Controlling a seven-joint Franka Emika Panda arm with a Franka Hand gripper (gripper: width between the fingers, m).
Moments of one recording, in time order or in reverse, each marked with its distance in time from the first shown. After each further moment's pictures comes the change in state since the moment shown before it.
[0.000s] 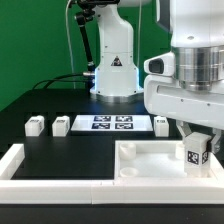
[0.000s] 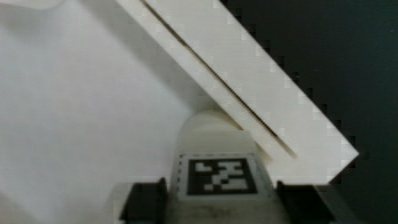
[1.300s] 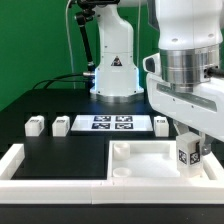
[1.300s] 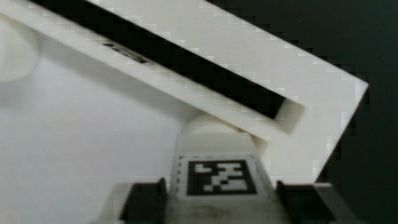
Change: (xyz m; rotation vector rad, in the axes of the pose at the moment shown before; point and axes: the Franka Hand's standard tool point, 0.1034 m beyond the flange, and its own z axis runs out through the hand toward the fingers) arm 0.011 0.006 -0.002 0.012 -0.047 0.363
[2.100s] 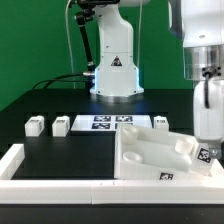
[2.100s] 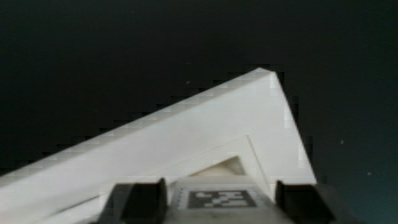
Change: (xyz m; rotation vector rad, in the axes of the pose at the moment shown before) arm -0.027 -0.021 0.007 0.139 0.037 0.766
